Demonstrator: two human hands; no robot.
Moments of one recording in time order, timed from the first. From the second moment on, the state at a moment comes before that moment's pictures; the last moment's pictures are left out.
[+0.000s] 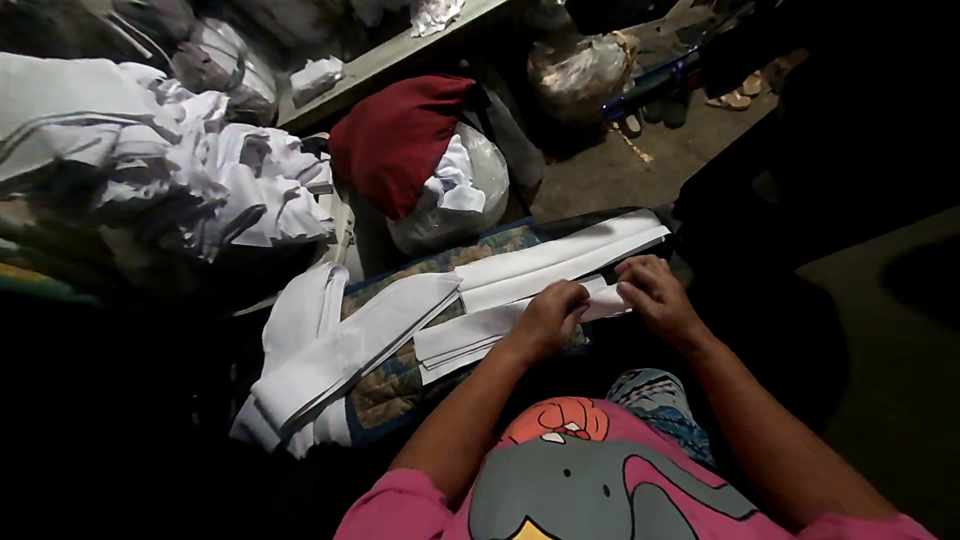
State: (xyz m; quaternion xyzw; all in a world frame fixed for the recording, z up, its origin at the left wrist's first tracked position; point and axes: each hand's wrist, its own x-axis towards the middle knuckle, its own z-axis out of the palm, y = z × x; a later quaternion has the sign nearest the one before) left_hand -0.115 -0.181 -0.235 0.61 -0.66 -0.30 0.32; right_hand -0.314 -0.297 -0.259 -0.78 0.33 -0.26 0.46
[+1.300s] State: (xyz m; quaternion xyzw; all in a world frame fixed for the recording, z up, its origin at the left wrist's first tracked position) left_hand -0.007 -0.157 -0.278 0.88 -0.23 -0.23 0.33; right_hand -0.289 -0.435 -0.307 -0.77 0.54 -0.14 0.32
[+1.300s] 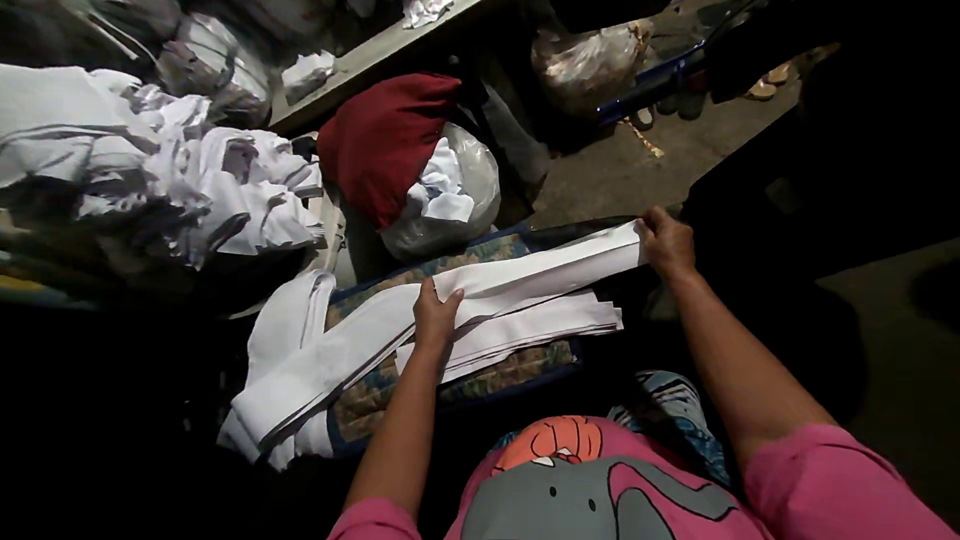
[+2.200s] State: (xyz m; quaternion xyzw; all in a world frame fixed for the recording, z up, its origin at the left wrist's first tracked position) left_hand -0.007 -0.173 -0.262 0.86 -0.38 -0.28 0.20; right_hand -0.297 -0.435 -0.306 -0.84 0.41 -0.10 0.33
